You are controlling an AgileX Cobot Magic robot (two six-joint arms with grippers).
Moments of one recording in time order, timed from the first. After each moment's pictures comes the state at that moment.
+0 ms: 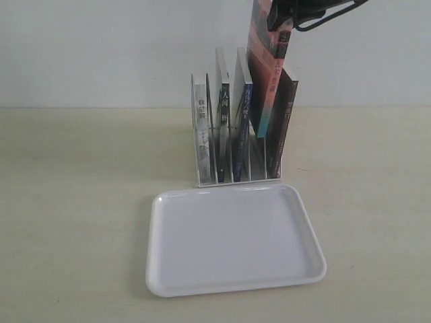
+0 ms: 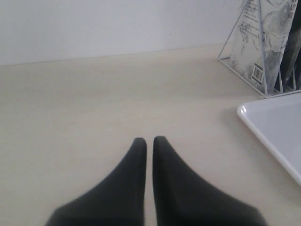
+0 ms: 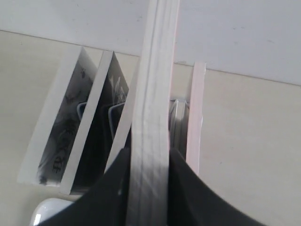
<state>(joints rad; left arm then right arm) -0.10 0.00 0.00 -0.04 0.33 0.08 0.39 1.91 -1.97 0.08 0.95 0.11</state>
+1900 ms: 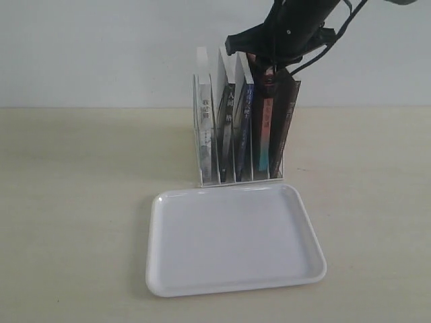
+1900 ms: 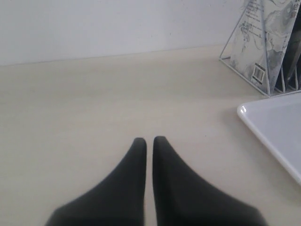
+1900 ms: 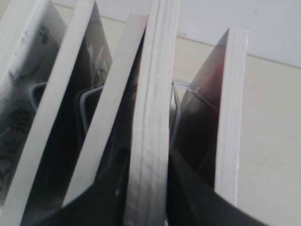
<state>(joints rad) -0.10 0.00 0.00 -0.04 0.33 0.08 0.42 2.08 -1.98 0.01 0.88 0.09</state>
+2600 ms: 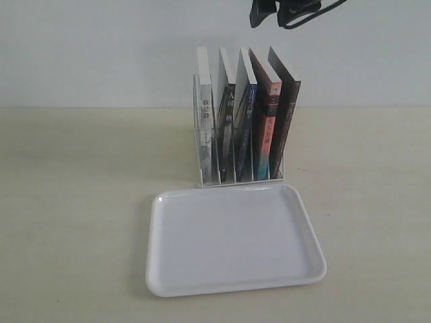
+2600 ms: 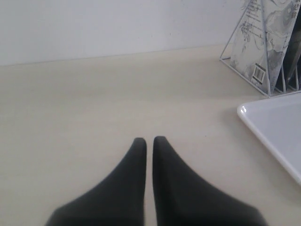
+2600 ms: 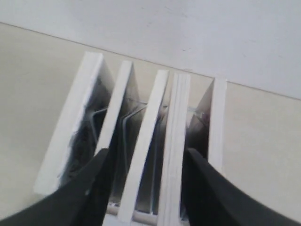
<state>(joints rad) -0.10 0.00 0.00 -0.04 0.33 0.08 0.42 1.98 -2.09 0.07 1.01 0.08</state>
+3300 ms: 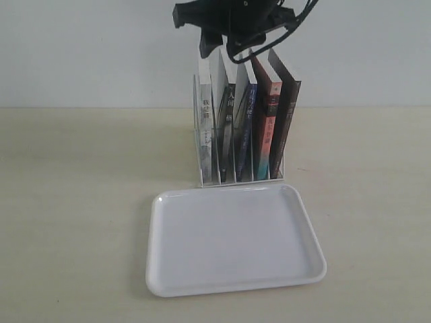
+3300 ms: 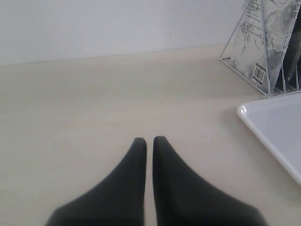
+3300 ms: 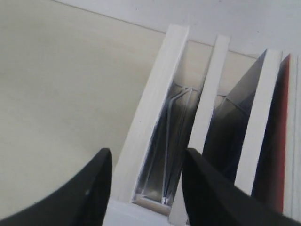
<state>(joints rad) -0.10 0.00 0.00 -0.04 0.33 0.08 0.55 2.07 -2.09 0.07 0.96 0.13</state>
